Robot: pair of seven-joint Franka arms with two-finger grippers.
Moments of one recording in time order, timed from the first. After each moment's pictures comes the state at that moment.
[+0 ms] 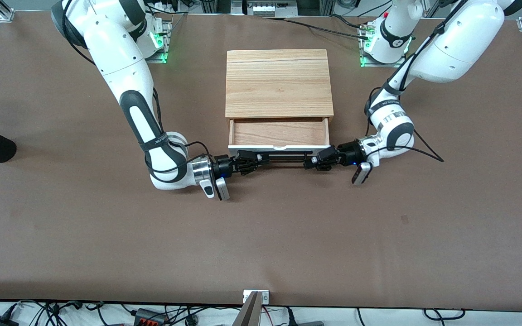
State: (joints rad) left arm 0.07 0.67 -0.28 -2.07 -1.96 1.90 1.44; right arm 0.39 0.95 0.05 -1.45 1.67 1.78 -1.01
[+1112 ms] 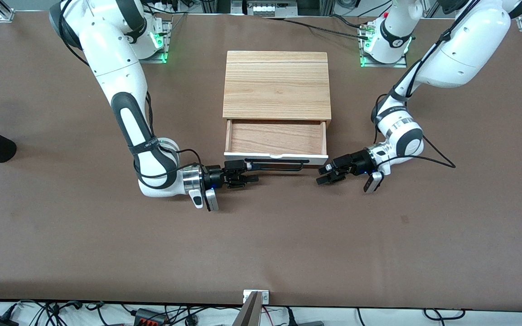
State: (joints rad) left arm 0.10 0.70 -0.27 -2.00 -1.92 1.92 1.39; right arm 0.38 0.96 0.02 -1.39 1.66 1.82 -0.97
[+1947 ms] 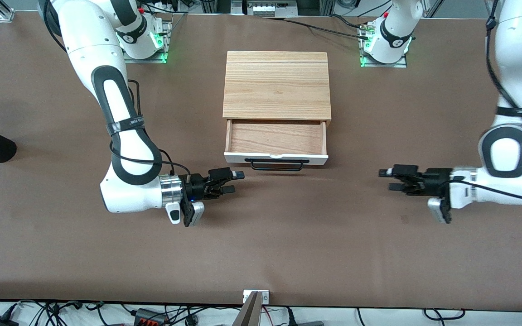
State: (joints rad) left arm 0.24 0.60 -0.20 -1.41 -0.64 1.60 0.54; right arm 0.37 0.88 -0.06 -1.16 1.17 1.82 -0.54
